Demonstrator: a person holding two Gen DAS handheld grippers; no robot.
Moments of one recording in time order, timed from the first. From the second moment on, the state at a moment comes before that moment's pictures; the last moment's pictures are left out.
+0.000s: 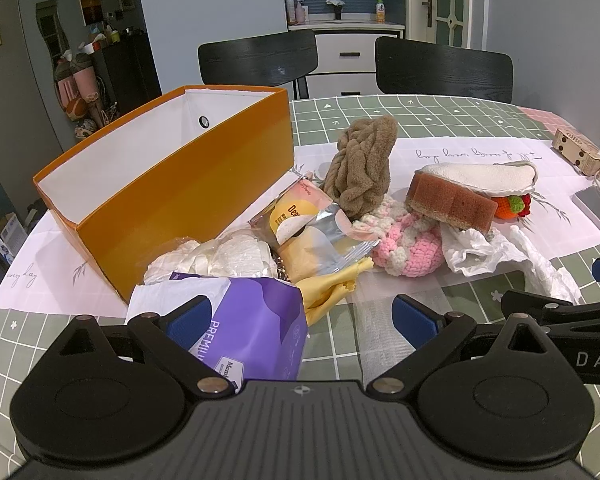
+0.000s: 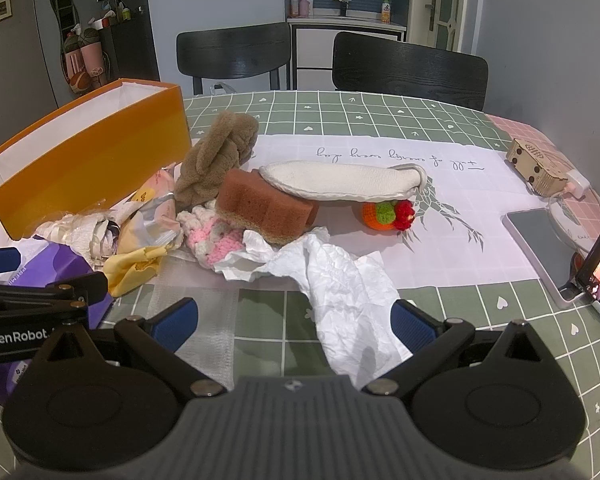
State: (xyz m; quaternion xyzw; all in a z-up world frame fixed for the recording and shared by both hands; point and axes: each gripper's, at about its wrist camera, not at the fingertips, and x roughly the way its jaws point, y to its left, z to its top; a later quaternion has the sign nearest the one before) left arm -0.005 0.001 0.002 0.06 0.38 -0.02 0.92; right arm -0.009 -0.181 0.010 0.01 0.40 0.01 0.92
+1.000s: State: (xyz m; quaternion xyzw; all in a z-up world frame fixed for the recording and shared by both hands) left arm -0.006 0.006 0.005 0.06 0.38 -0.02 0.92; right arm -0.008 -0.182 0.010 0.01 0.40 0.01 0.92
